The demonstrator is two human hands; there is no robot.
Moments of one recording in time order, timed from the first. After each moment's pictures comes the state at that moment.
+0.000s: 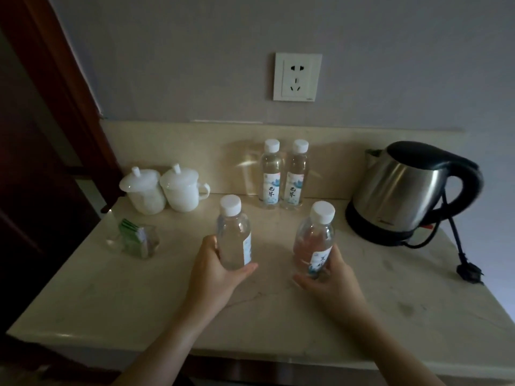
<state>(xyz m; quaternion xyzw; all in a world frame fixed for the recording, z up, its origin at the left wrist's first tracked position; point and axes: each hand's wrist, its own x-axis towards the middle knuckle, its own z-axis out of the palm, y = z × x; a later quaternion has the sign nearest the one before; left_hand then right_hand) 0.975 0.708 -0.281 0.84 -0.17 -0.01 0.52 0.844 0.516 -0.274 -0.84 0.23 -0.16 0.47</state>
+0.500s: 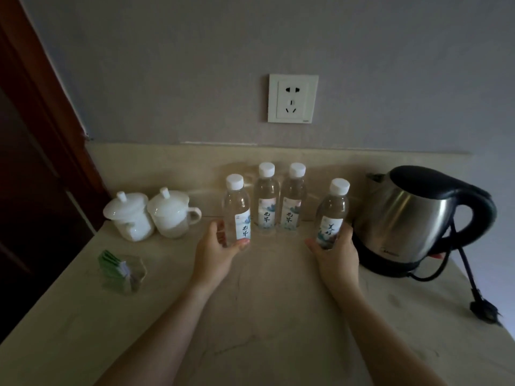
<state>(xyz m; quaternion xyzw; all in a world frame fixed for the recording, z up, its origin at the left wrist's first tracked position) 1.079 0.641 -0.293 0.78 -0.17 -0.03 0.60 0.934 0.443 -0.275 -0.77 0.36 -0.31 0.42</state>
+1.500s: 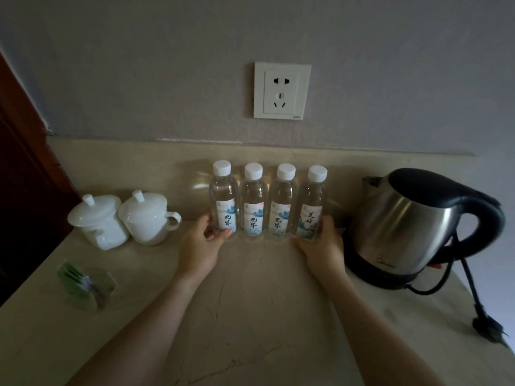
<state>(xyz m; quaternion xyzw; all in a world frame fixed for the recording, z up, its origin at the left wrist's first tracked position) 1.114 0.613 -0.299 0.81 -0.19 0.01 0.56 0.970 0.410 -0.280 -0.78 0.32 -0.26 0.47</state>
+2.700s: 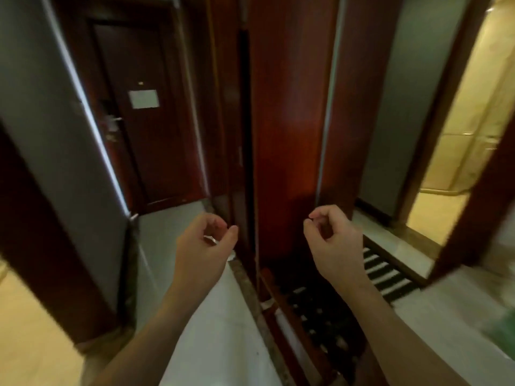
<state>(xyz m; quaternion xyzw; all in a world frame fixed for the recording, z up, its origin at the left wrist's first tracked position) 0.894 1.240 -0.135 0.76 0.16 0.47 0.42 1.012 1.060 -0.133 -0.76 -0.30 -0.20 0.54</state>
